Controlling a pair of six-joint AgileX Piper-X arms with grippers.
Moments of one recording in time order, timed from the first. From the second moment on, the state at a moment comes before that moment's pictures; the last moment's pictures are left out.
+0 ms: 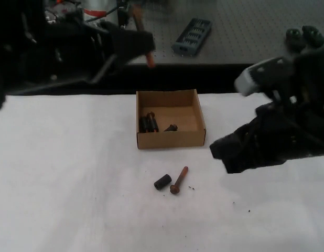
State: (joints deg) left arm -22.0 76.4 -52.8 -7.0 37.1 -28.2; right arm 37.1 66.8 -46.9 25.3 -16.2 0.5
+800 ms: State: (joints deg) left arm -27.0 80.8 -52.1 -11.8 47.8 -35.6; right arm 37.1 63.2 -28.5 -9.3 -23.0 3.4
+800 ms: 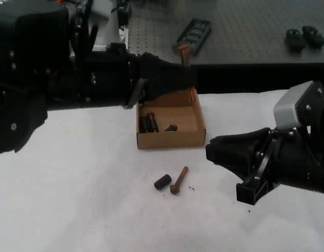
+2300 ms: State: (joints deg) left arm -27.0 80.8 -46.4 -18.2 49.9 -38.4; right arm 39.4 69.8 -28.2 -22.2 -31.7 6.0
